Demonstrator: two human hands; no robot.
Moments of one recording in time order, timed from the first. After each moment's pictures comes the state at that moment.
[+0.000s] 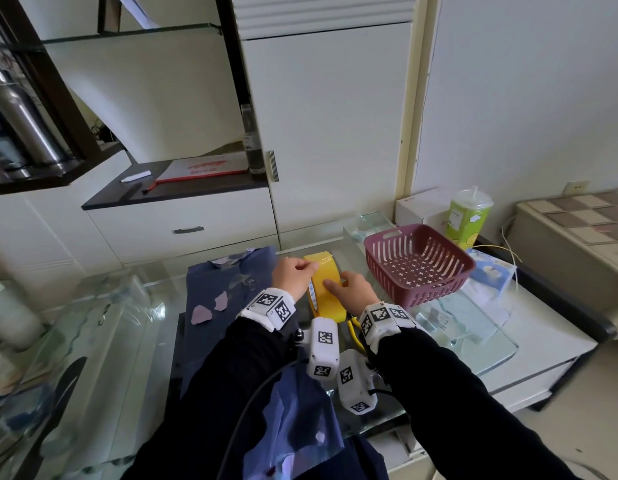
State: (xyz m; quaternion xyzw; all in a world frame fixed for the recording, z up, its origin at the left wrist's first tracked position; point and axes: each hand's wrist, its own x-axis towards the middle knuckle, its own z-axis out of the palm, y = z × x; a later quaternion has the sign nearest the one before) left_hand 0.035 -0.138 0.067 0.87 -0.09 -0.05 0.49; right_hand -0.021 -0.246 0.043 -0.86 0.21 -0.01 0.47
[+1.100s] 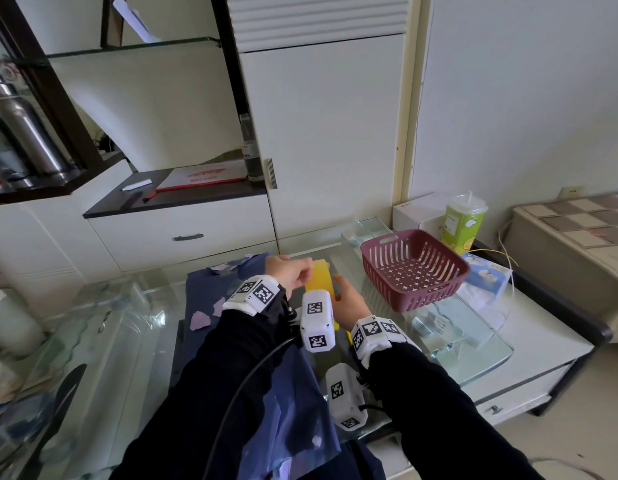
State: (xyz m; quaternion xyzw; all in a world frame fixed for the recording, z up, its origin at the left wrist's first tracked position) left_hand 0.041 -0.160 0.072 0.66 0.05 -0.20 0.72; right_hand -0.037 -0.251 0.018 -0.83 0.22 -0.02 0.51
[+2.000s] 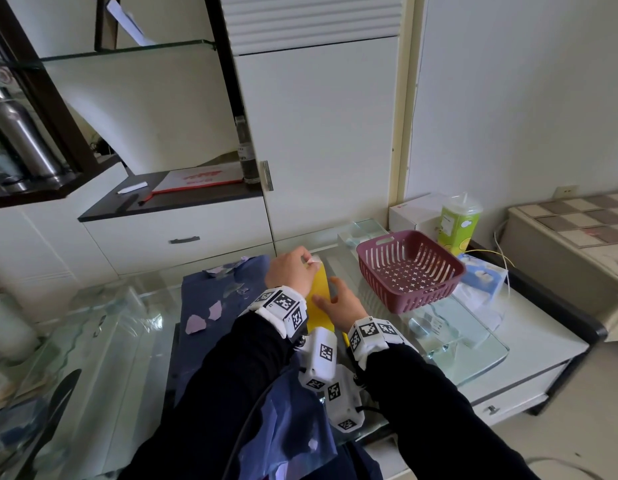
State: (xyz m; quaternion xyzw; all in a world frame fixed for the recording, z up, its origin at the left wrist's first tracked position) left_hand 0.028 -0.137 0.058 0.96 -0.12 0.03 0.25; right_hand -0.030 -0.220 -0.002 -0.82 0.20 0.01 0.53
